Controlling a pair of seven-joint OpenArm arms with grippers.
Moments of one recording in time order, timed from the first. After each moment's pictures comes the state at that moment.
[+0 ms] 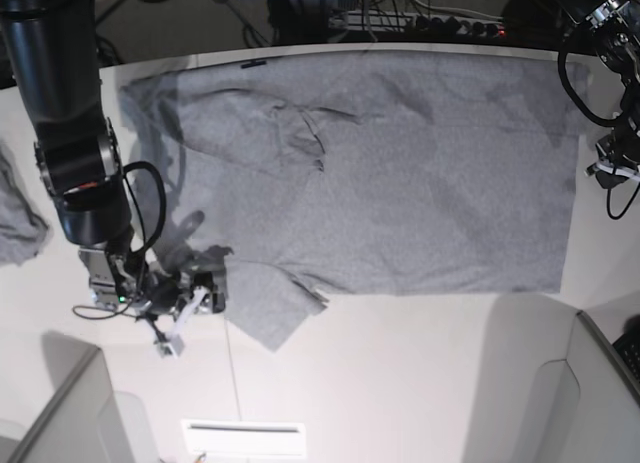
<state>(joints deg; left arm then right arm) 11.9 -21.6 -47.6 99.6 -39.9 -10.8 67.9 46.4 13.7 -28.5 14.8 32.1 28.3 -22.0</state>
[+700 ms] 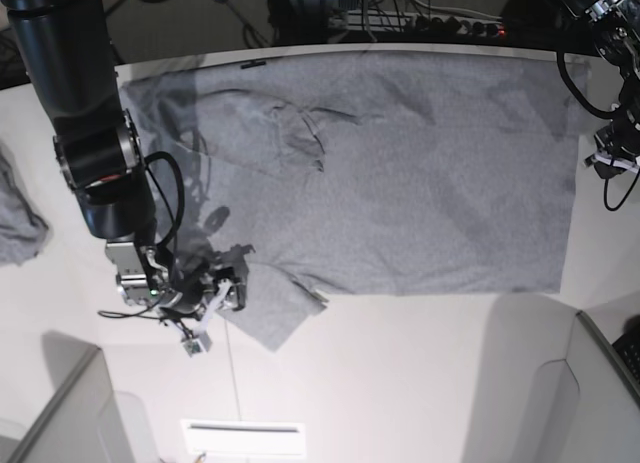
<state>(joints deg) 13.8 -21.6 -47.7 99.6 -39.9 -10.8 67.9 44.3 9.5 -28.1 15.8 22.3 24.3 -16.6</state>
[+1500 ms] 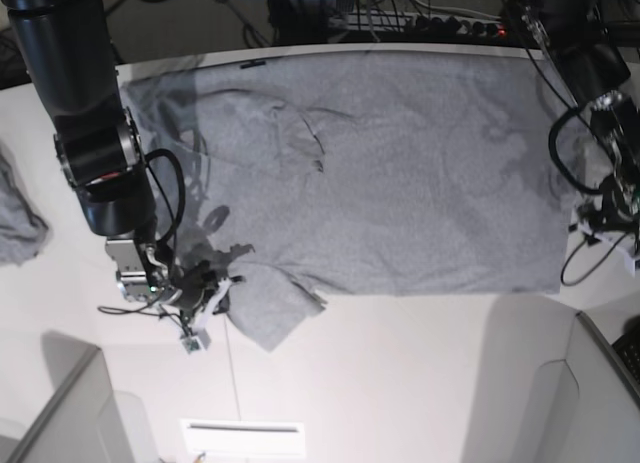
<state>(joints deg) -10.1 -25.5 -30.7 76.8 -15.3 -11.0 61.9 43.9 9.5 -28.0 15.8 23.1 24.4 -15.9</state>
